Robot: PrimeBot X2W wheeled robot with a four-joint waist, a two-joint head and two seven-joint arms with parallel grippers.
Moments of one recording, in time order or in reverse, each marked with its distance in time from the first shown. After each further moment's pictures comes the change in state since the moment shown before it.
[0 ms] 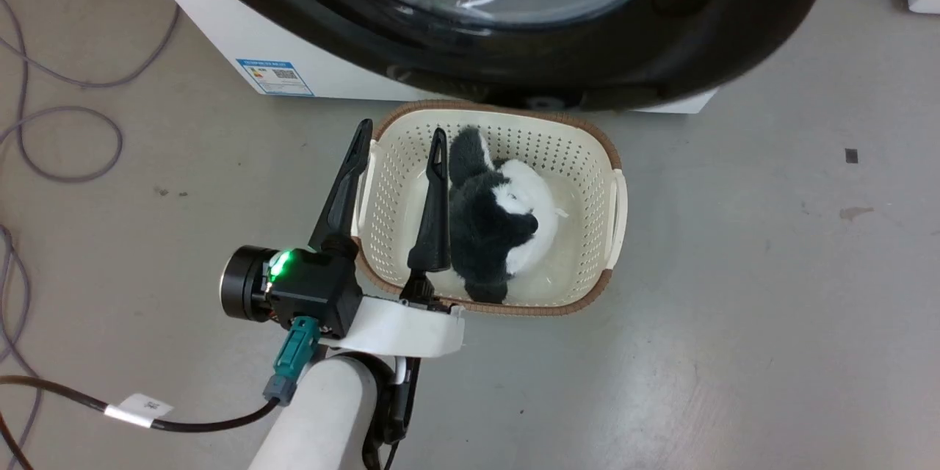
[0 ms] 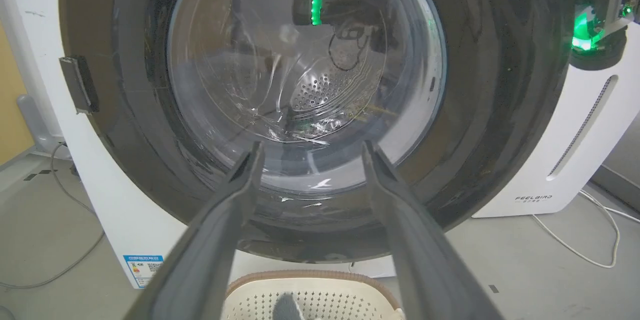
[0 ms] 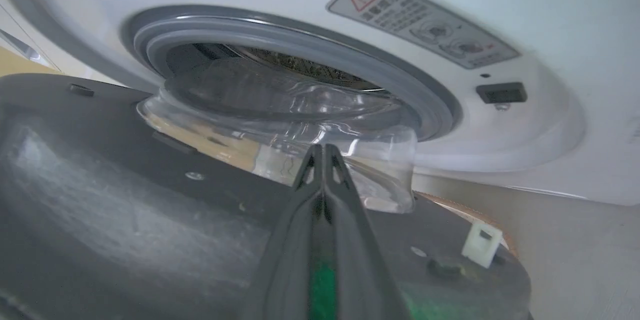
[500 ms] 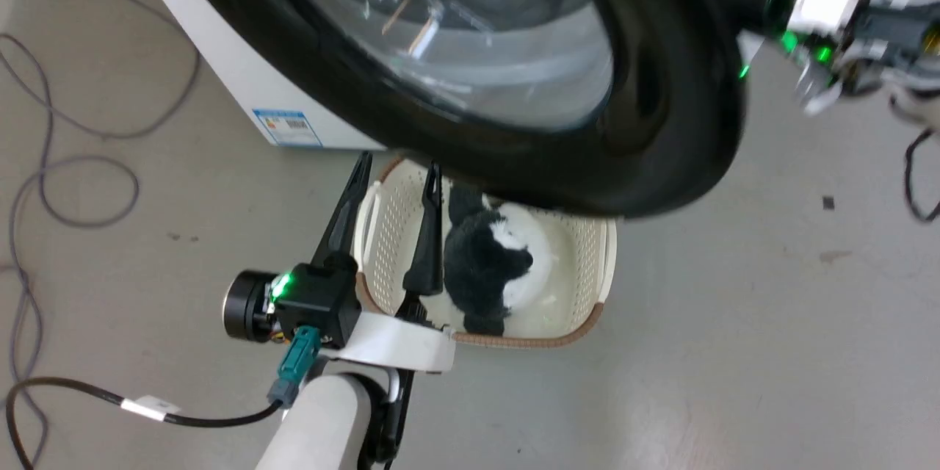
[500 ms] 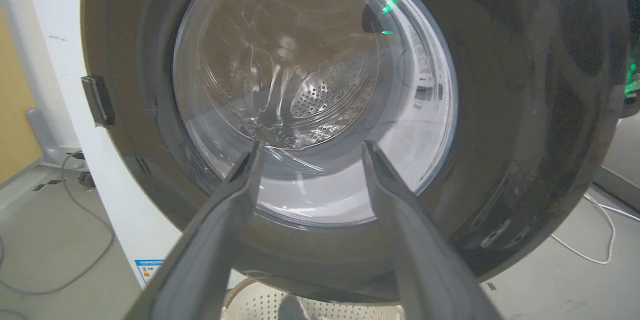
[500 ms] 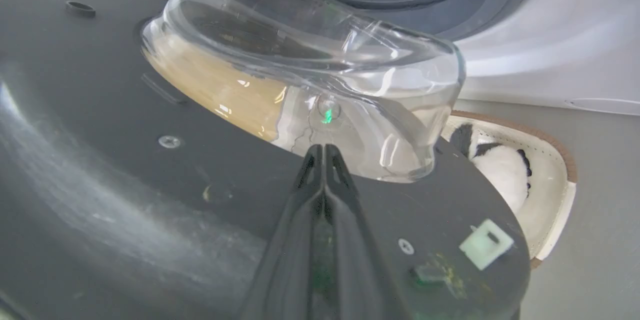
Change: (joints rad) left arm 0.034 0.000 0.020 0.058 0.002 -0.021 0.000; right arm 0.208 -0.074 0.015 -0.224 0.082 0.000 0.080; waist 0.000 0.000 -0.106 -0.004
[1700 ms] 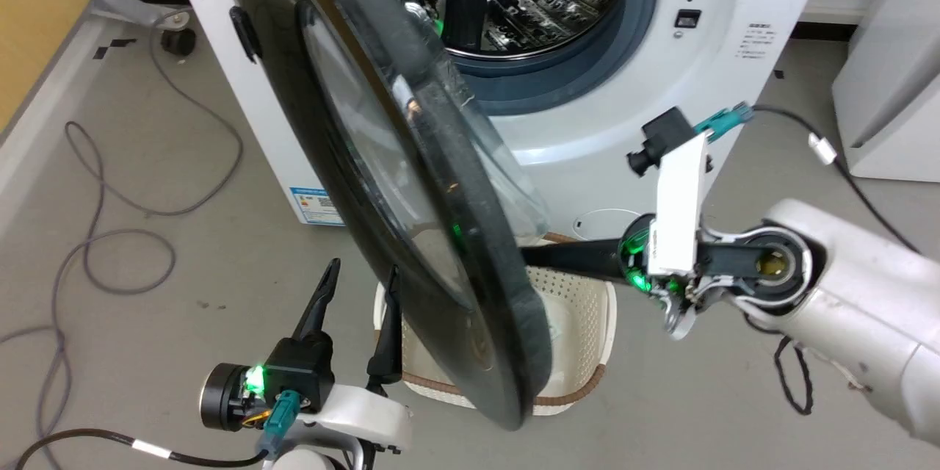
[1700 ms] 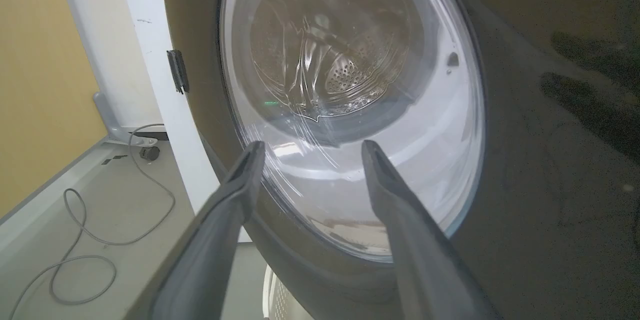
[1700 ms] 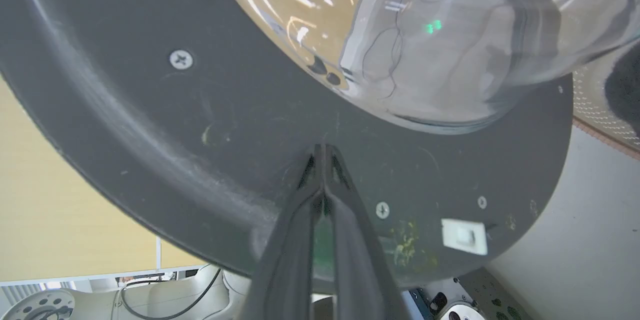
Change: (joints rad) left arm 0.180 0.006 0.102 0.105 0.062 -0.068 0.000; right arm 0.367 0.017 0.019 -0.398 0.072 0.000 -0.009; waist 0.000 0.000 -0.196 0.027
